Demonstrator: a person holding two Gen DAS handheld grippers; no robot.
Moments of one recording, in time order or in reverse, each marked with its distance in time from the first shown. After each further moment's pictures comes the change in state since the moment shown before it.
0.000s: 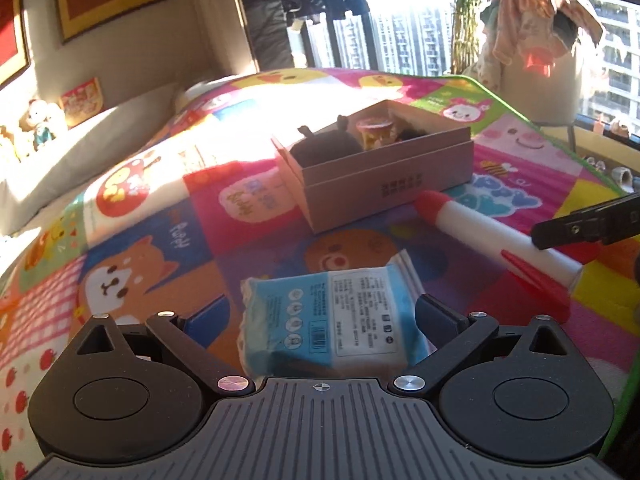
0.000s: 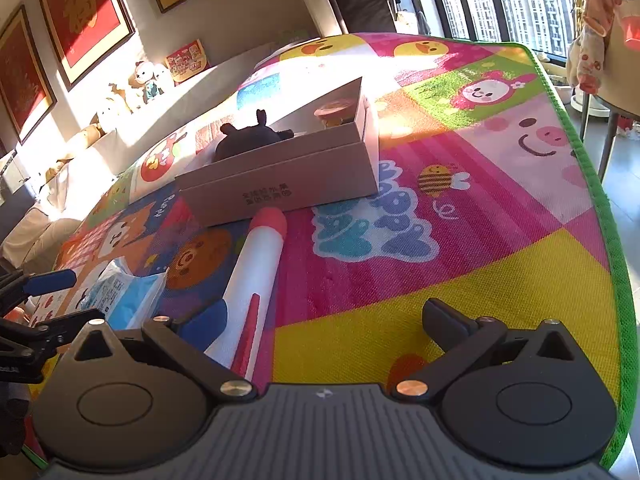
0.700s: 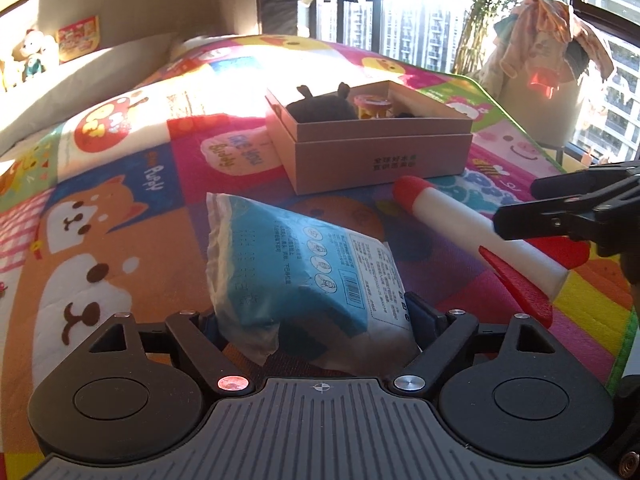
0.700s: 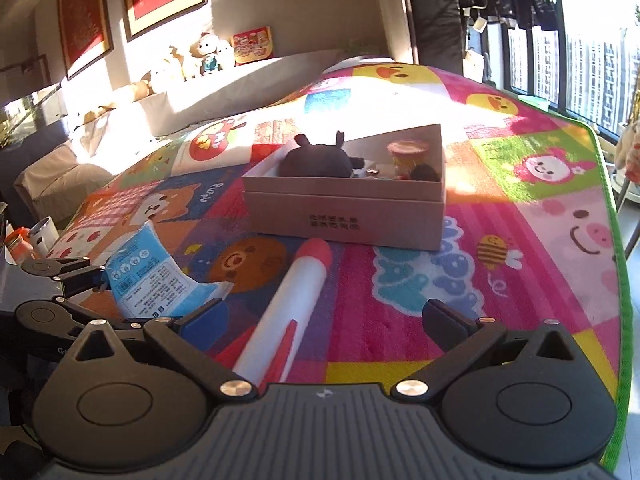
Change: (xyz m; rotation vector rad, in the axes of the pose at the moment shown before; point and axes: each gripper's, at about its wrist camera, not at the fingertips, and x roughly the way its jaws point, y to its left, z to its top) left arm 0.007 0.013 -0.016 -0.170 0.056 -0.116; right arm 0.000 0.056 0.024 -0.270 0.003 0.062
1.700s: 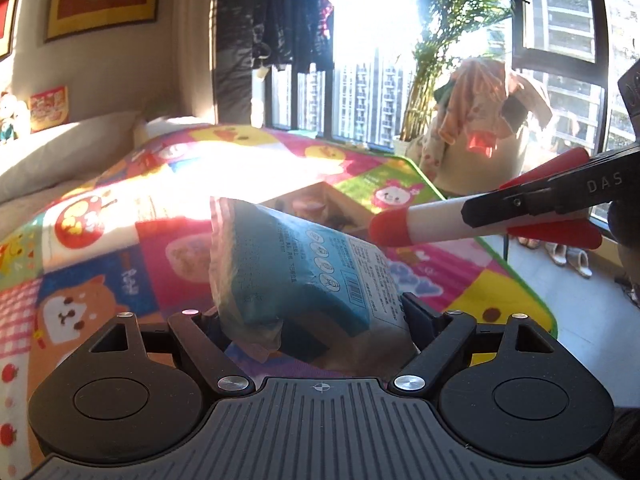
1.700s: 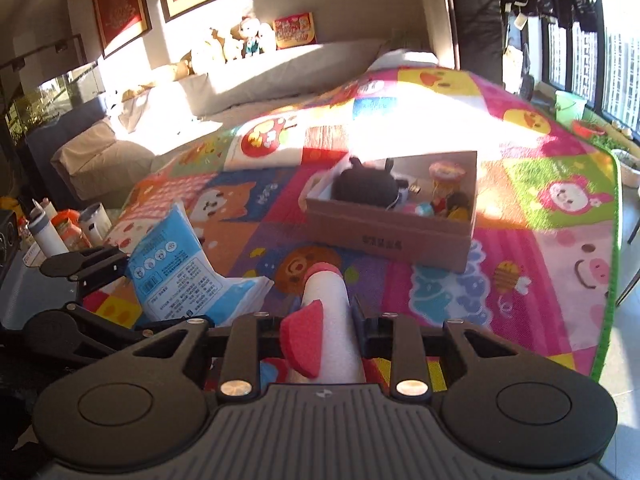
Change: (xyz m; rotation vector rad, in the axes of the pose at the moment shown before) left arm -0.075 -0.032 0.052 0.076 -0.225 -0.122; right arm -0.096 0.010 0.051 -0.037 -0.027 0.081
